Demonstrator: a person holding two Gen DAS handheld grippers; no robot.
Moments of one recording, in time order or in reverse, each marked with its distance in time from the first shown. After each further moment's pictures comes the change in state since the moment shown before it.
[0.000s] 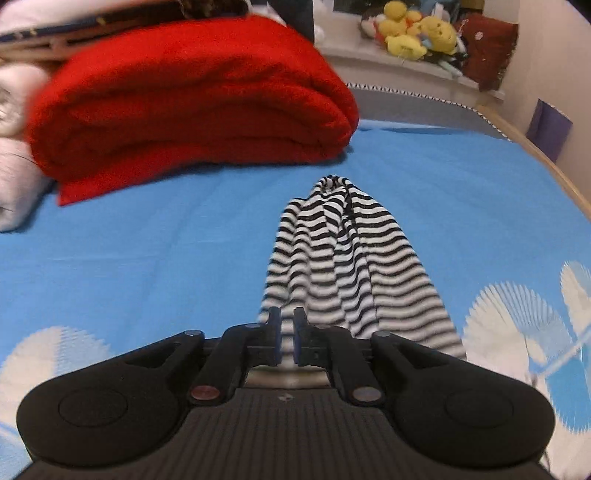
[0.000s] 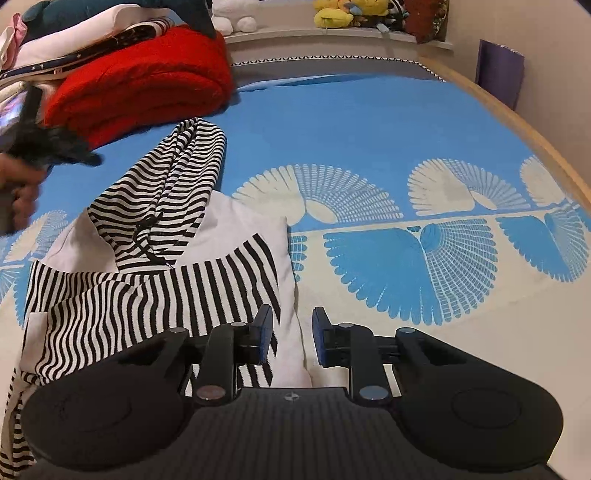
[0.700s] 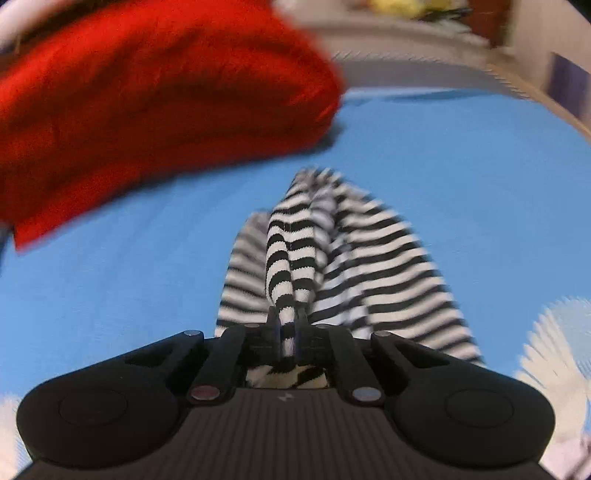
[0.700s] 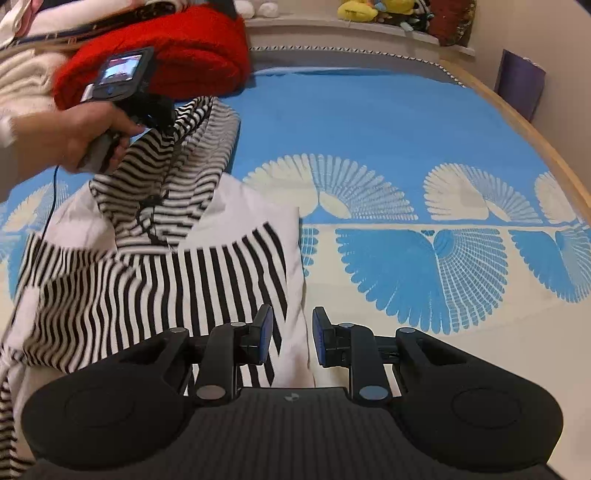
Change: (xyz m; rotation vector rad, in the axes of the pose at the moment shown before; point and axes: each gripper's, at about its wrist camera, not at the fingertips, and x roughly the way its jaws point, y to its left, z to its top) left arm 0.086 -0.065 0.031 0.169 -0.012 0.085; right arm 0.014 0.013 0.004 -0.068 0.028 0.002
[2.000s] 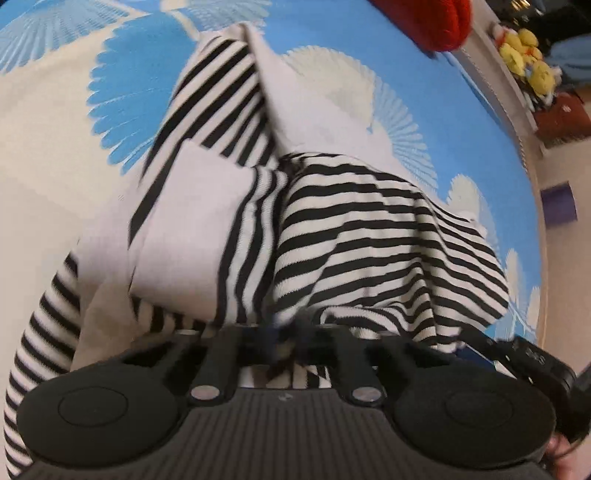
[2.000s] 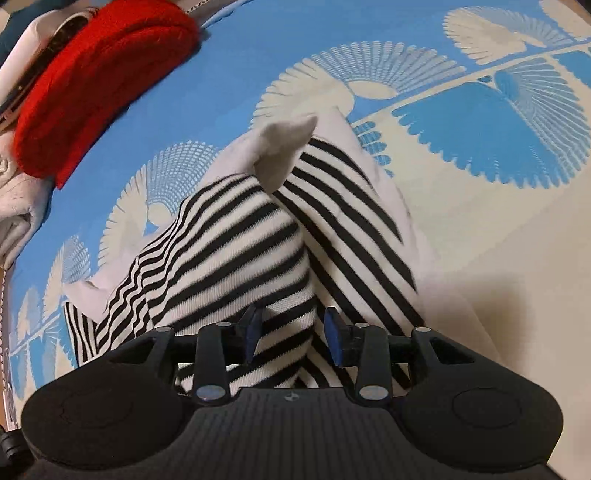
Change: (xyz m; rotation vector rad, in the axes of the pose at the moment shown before) left arm -0.185 0.093 -0.304 -0.775 0.403 -0.298; right arm 0.081 0.039 -0.009 0.448 0.221 0.167
